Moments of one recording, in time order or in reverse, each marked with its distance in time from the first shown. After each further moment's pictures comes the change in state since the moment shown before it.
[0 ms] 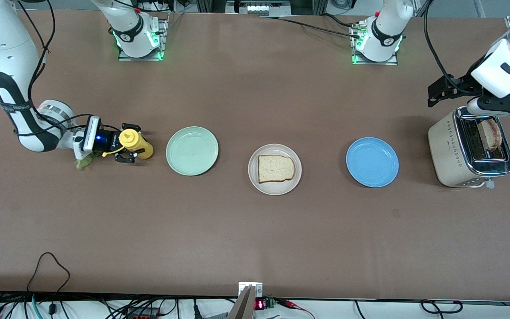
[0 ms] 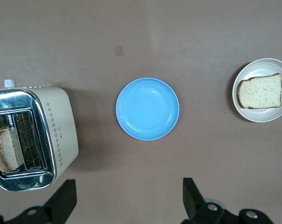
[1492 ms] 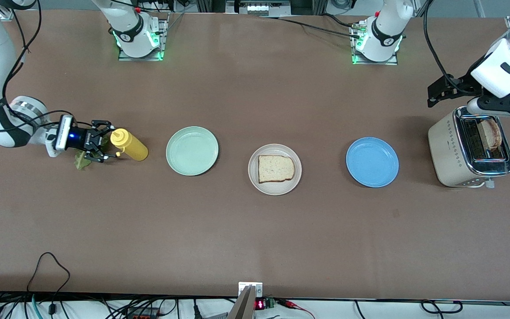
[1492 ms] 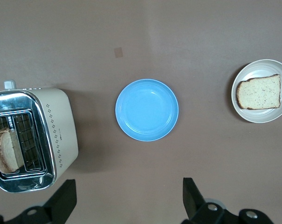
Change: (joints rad) left arm -0.002 0.003 0.000 0.008 0.000 0.000 0.000; right arm -0.154 0.028 -0.074 0.070 -0.176 -0.066 0.101
